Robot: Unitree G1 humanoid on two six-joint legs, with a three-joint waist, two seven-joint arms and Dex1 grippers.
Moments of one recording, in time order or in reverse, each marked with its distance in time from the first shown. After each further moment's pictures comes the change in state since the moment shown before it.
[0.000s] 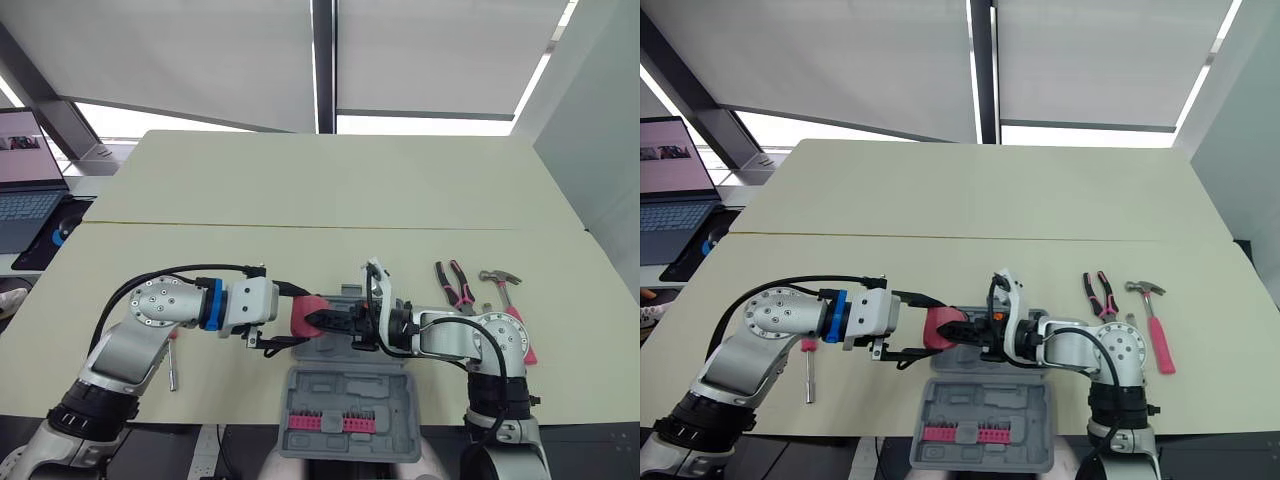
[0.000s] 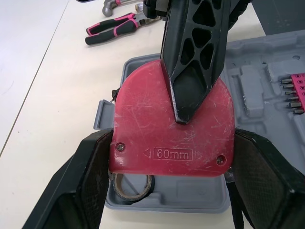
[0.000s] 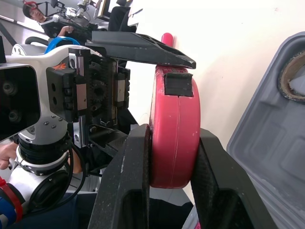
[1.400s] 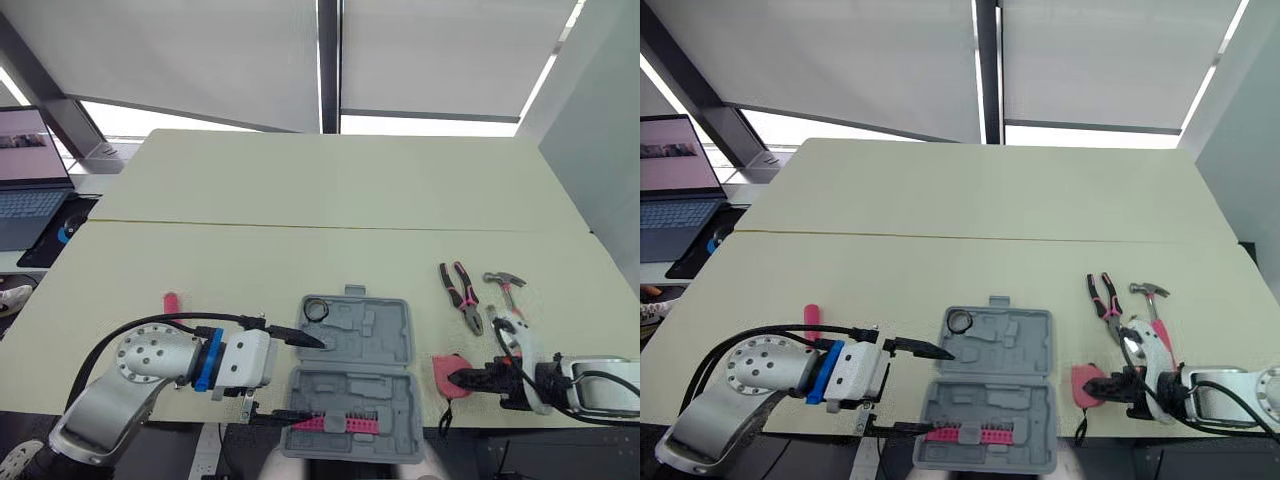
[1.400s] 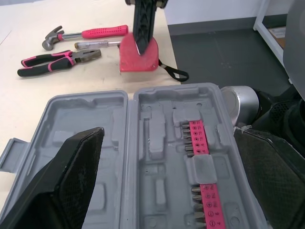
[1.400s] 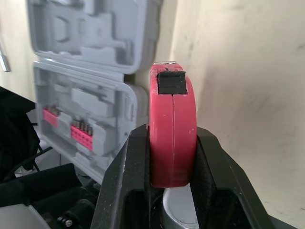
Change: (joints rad) left arm 0.292 0.046 0.025 -0.332 -0.150 0.098 0.005; right arm 0.459 -1.071 0.159 -0.112 0.487 -0.349 -0.029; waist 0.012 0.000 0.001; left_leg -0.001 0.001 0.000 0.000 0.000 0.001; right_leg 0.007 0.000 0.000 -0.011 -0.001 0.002
